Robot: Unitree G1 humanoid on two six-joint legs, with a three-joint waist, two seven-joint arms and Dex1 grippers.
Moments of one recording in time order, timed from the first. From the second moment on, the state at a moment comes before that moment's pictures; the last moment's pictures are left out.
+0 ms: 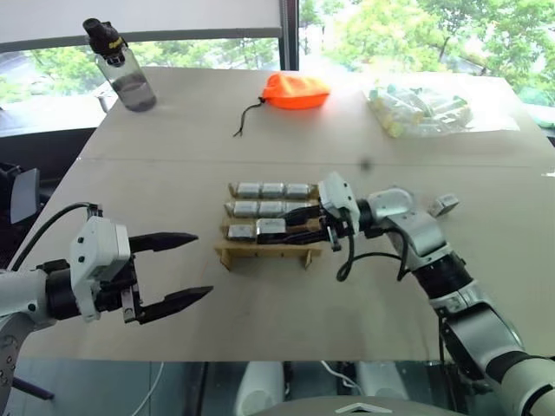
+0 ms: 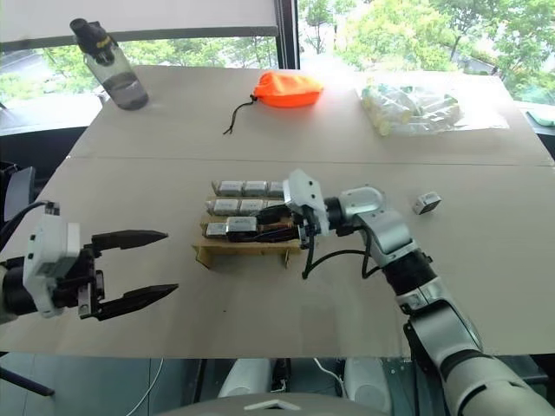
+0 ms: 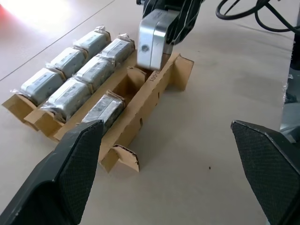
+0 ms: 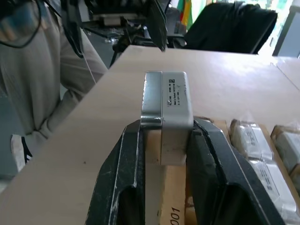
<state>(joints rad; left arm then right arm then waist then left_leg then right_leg) 0.34 0.93 0.66 -0.56 -0.69 0.48 -1.19 -0.70 -0.23 0.35 0.25 0.31 0.13 1.28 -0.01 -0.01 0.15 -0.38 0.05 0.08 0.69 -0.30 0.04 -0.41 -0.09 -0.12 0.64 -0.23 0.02</state>
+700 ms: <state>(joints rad) 0.32 0.90 0.66 -0.45 -0.69 0.47 -1.22 -0.76 -0.17 0.36 0.44 0.16 0.08 1.21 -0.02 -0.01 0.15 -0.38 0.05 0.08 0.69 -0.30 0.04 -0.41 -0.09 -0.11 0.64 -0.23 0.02</state>
